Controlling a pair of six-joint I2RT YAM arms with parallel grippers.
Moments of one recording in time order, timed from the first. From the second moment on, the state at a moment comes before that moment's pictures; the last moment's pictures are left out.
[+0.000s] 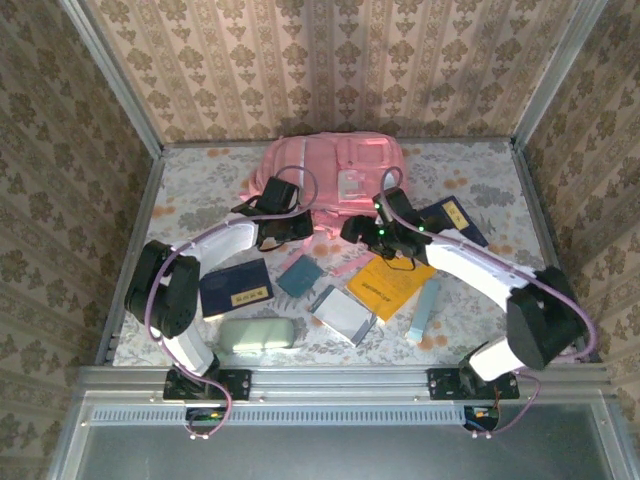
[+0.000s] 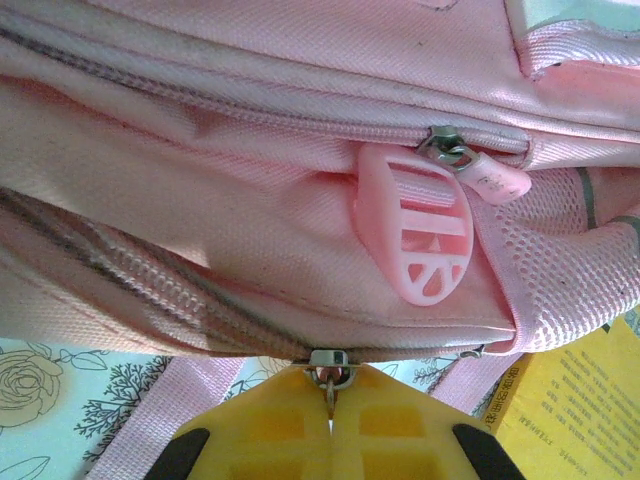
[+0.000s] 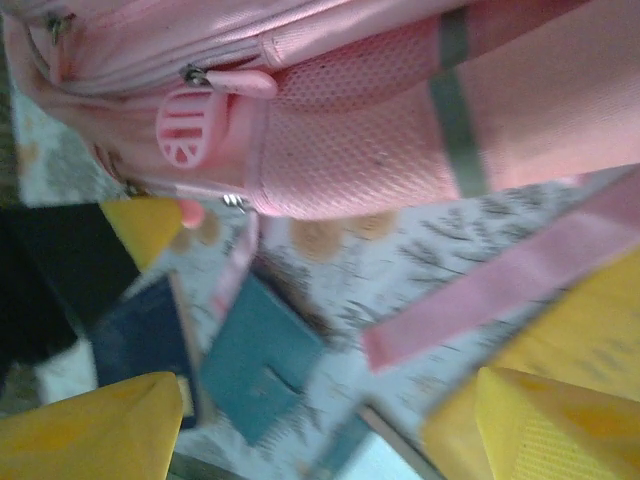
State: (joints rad) left arm -0.56 1.69 1.14 -0.36 0.22 -0.55; right arm 0.54 1.52 1.02 -0.33 -0.18 0.95
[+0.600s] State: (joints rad) left arm -0.56 1.69 1.14 -0.36 0.24 -0.57; right arm 0.44 1.91 1.09 0.09 -0.25 1.29
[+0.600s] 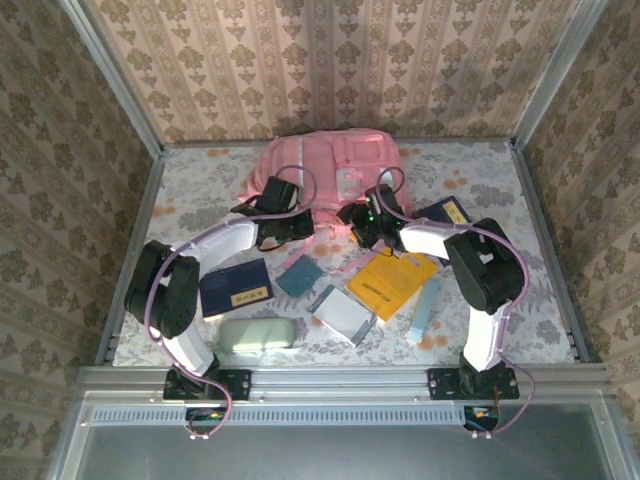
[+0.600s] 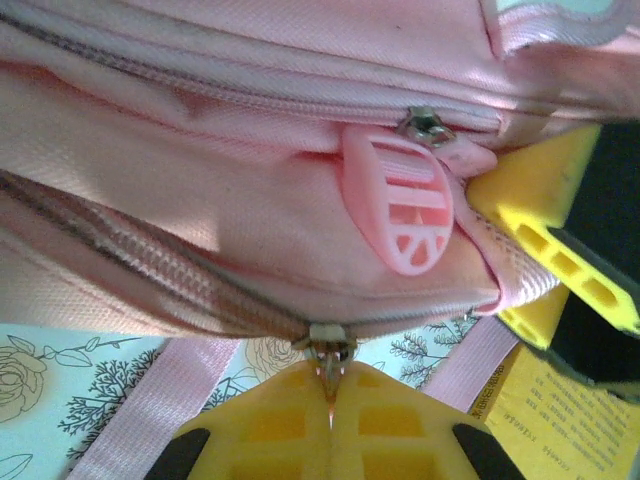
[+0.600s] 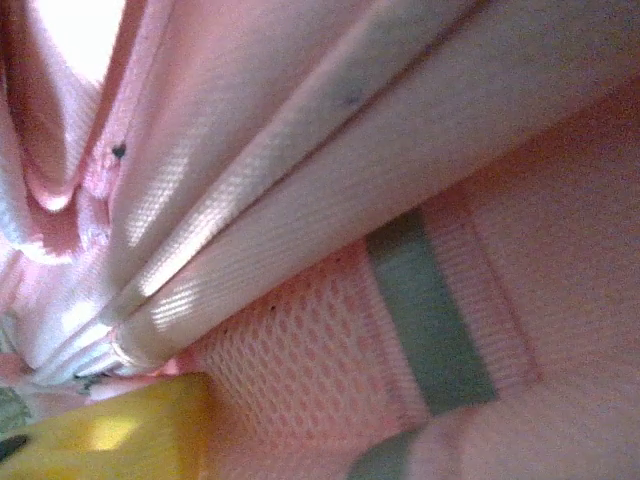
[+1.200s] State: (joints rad) left arm -0.55 1.69 1.22 -0.47 0.23 -0.46; right arm 0.31 1.93 1.26 -0.10 -0.37 1.11
